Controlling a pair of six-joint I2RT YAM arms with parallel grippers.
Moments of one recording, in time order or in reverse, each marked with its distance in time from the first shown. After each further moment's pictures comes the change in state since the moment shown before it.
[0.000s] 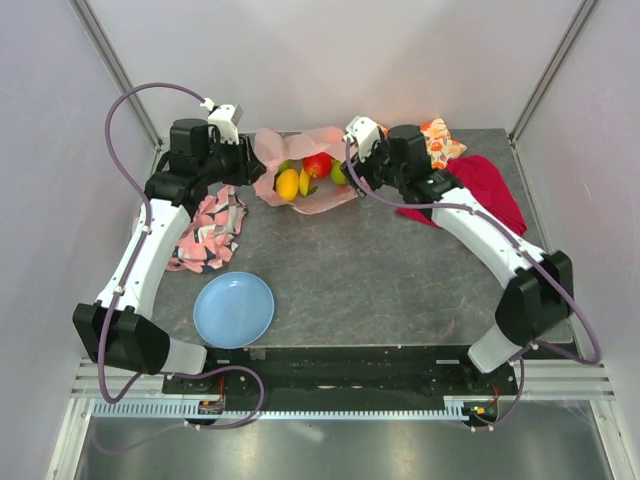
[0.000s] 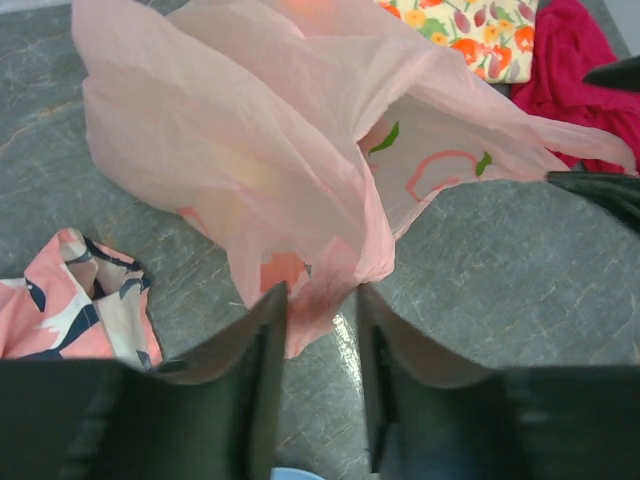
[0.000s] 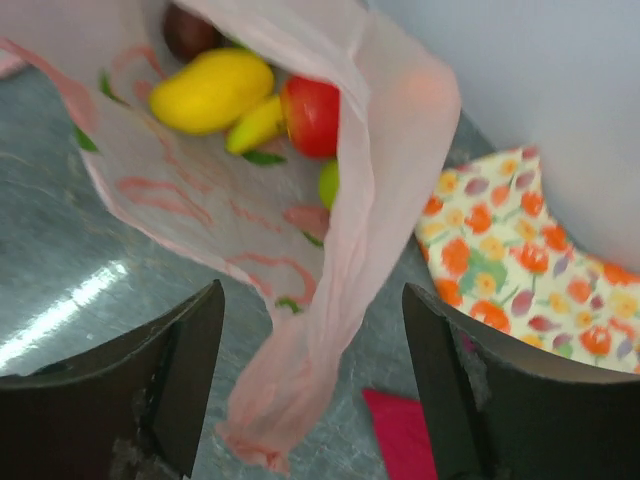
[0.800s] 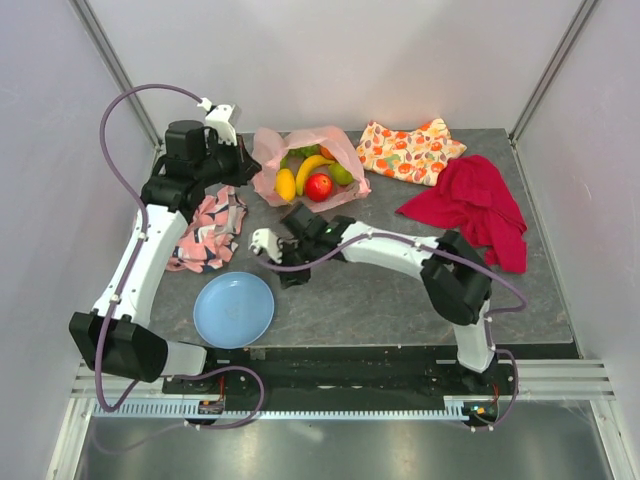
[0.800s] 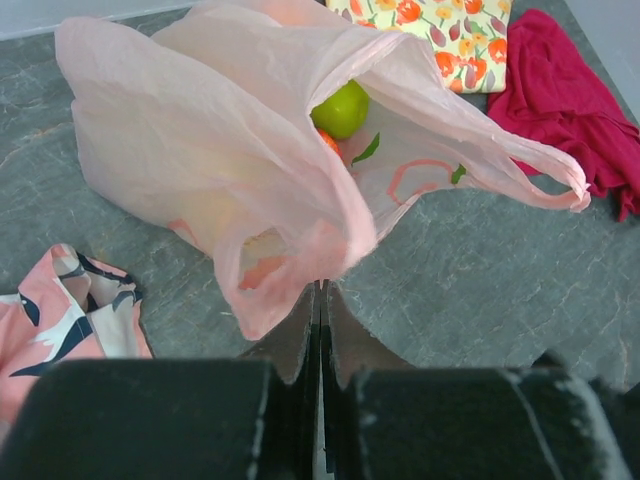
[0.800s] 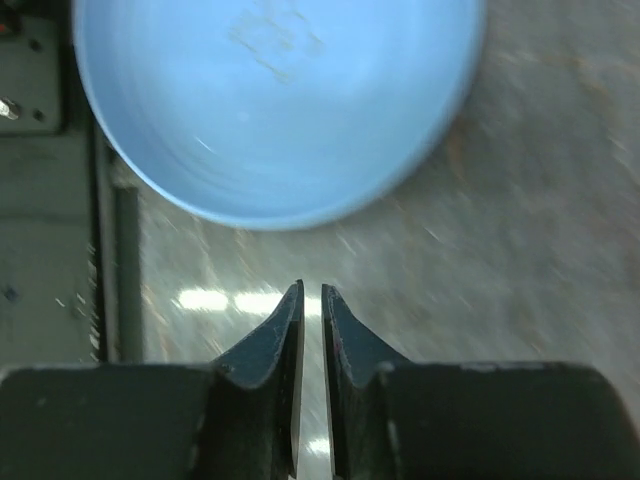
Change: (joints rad) left arm 0.000 -0.039 -0.017 0.028 0.043 0.000; right arm 0.438 0.332 0.102 -0.264 -0.378 -0.040
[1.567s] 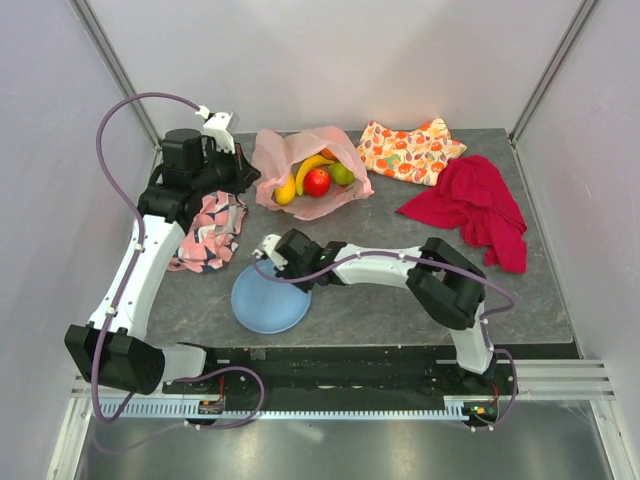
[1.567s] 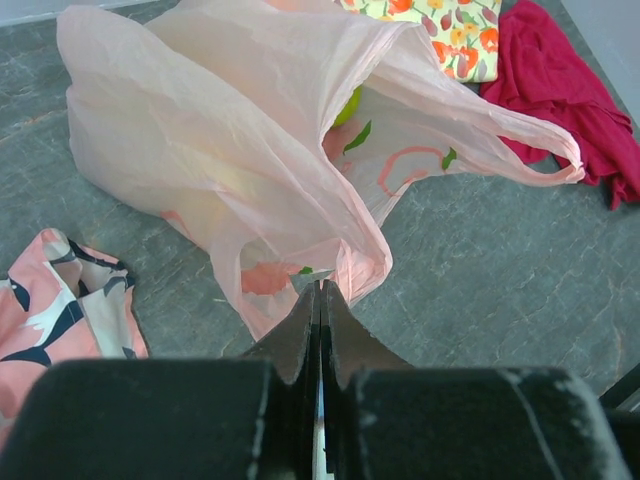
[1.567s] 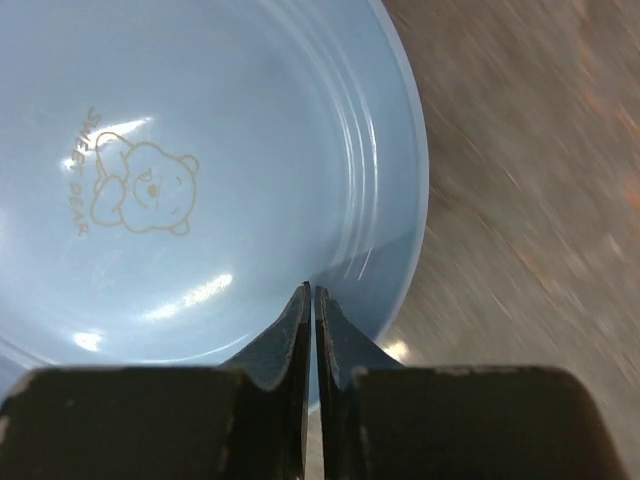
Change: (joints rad) left arm 0.000 -0.069 -0.070 0.006 0.010 -0.002; right arm 0.109 0.053 -0.135 0.193 0.559 0.328
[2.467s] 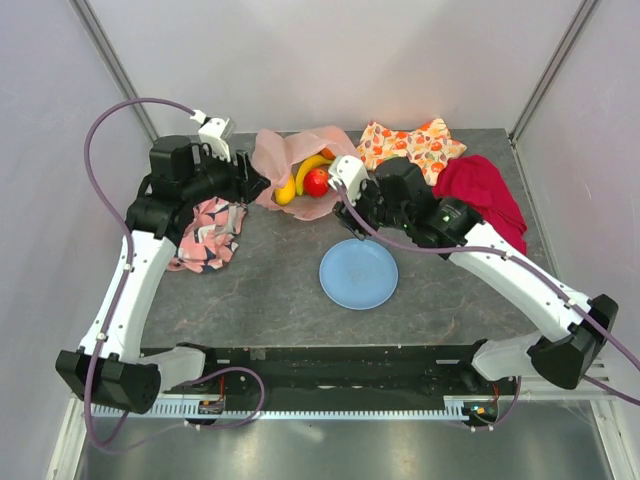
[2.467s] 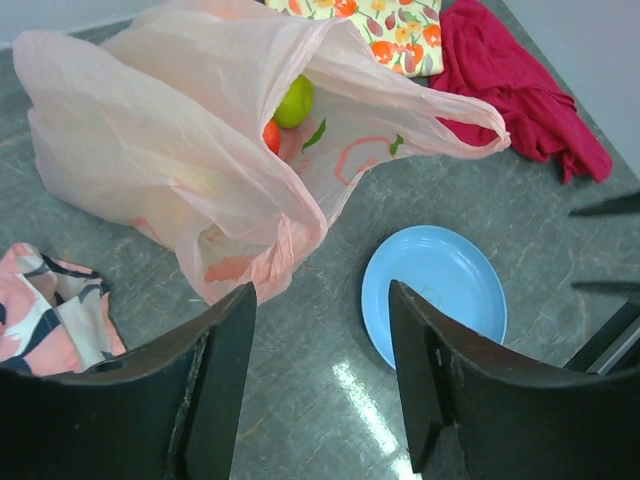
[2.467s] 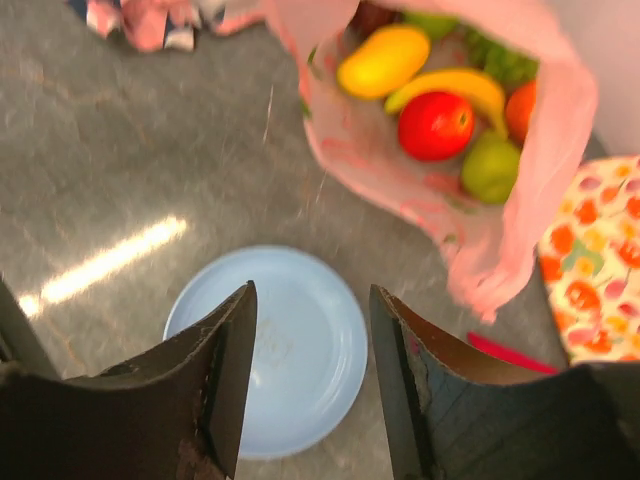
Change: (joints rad) left arm 0.000 -0.083 -0.014 -0.035 0.089 0.019; right arm -0.279 -0.673 0.000 -0.322 -0.119 -0.203
